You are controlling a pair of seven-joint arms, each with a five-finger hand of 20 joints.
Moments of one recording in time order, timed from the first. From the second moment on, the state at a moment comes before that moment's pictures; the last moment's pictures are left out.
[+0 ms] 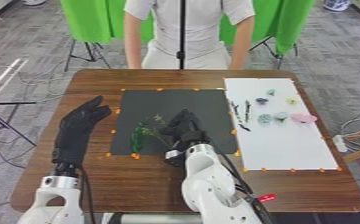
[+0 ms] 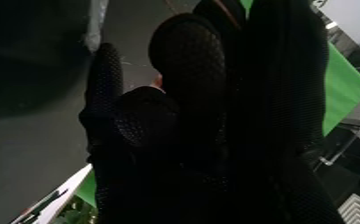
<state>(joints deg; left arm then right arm) 119.6 -76.3 -96.0 -118.2 63.5 -1.9 14.3 -93.1 -88.4 58.6 -100.2 -131.8 8.6 25.4</state>
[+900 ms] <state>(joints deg) 118.2 -76.3 -96.1 -117.3 63.5 -3.8 14.4 -98.4 -83.9 67.8 -116.2 -125.3 9.7 15.3</state>
